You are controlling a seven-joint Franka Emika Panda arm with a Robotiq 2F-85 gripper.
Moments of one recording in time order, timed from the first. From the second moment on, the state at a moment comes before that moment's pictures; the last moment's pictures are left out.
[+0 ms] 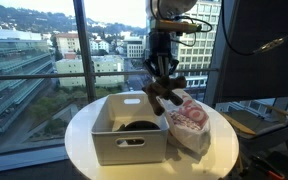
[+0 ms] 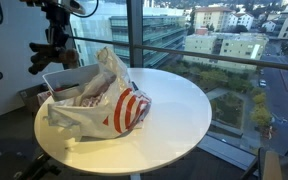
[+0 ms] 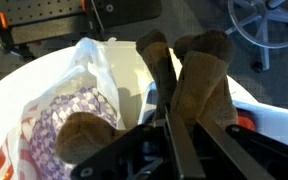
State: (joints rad) arm 0.25 0.04 0.15 -1.95 0.21 1.70 0.52
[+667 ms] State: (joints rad) arm 0.05 0.09 0.03 -2.27 0.48 2.06 0.29
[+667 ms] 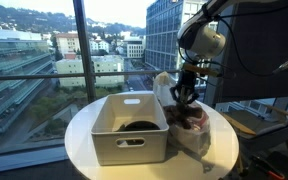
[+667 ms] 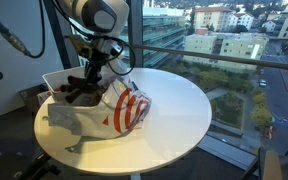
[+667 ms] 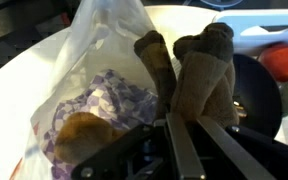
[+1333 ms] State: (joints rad) arm -0.02 0.22 0.02 -2.29 0.66 2.37 0.12
